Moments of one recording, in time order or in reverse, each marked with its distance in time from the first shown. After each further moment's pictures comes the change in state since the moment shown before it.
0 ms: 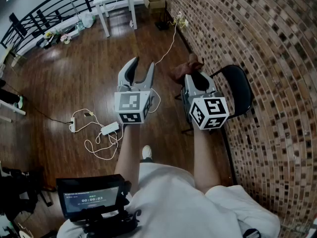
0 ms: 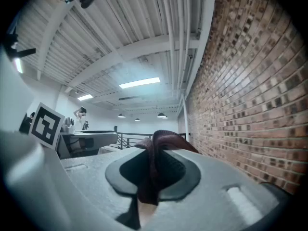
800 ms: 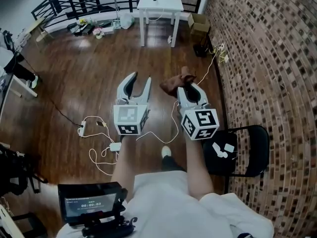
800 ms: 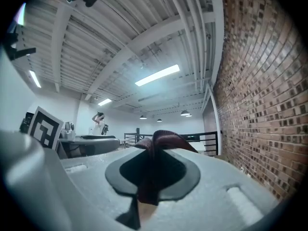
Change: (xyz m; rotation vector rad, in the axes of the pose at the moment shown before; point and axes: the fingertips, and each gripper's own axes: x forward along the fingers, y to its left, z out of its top) left arm 0.123 0.265 -0.031 0.023 0.042 0.232; right arm 0.316 0.082 -0.005 0.023 -0.004 0.251
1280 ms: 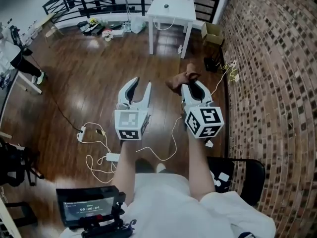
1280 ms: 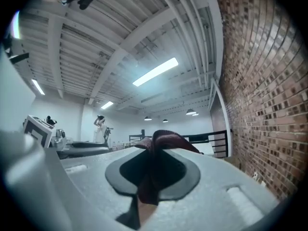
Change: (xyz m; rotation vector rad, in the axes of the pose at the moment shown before) left arm 0.168 0.026 -0.011 0.030 0.031 0.115; right arm 0.157 -0.134 0.023 0.039 -0.012 0.102
